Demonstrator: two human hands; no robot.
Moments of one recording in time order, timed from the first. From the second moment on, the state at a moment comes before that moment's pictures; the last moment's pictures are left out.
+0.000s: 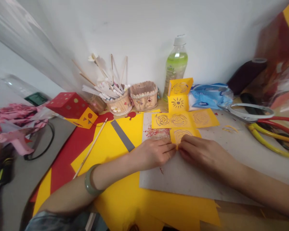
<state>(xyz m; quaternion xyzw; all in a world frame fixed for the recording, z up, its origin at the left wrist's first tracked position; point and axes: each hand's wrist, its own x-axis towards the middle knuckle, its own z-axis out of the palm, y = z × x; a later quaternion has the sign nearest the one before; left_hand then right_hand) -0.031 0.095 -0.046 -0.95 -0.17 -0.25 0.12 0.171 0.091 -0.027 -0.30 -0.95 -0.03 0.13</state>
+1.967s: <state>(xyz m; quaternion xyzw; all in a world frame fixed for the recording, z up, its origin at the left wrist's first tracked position) 0.021 0.094 -0.004 -0.71 -0.40 -0.41 -0.42 0.221 0.104 0.027 -0.37 -0.85 0.26 0.27</state>
